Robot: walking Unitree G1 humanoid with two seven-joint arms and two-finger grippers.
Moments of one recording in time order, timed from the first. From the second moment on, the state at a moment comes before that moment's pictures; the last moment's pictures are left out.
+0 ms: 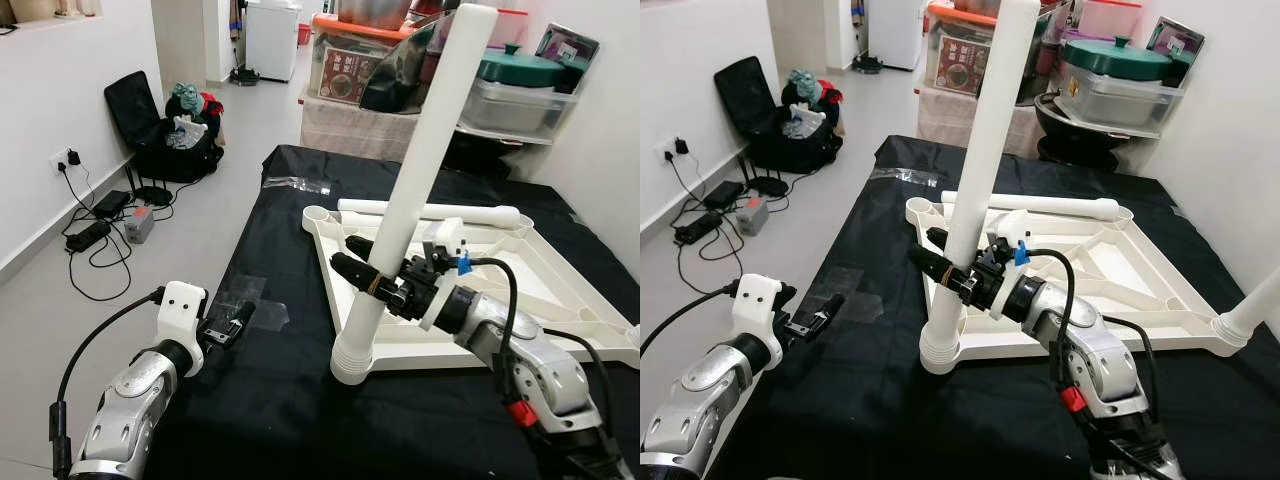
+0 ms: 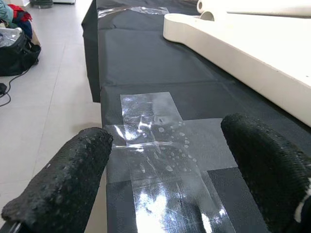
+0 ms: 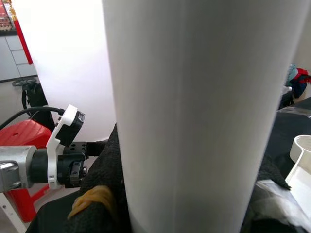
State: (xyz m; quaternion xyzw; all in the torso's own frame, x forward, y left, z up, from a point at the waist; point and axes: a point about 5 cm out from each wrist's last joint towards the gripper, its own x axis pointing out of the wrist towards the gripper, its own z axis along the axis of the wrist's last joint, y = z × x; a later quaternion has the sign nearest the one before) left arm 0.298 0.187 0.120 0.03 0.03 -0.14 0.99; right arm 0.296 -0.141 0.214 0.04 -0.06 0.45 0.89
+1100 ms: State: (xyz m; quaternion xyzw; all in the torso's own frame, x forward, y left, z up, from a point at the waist) left arm 0.299 0.181 0.115 0.02 0.04 -0.15 0.99; right arm 0.304 -0.161 0.177 0.12 -0.06 0.36 0.92
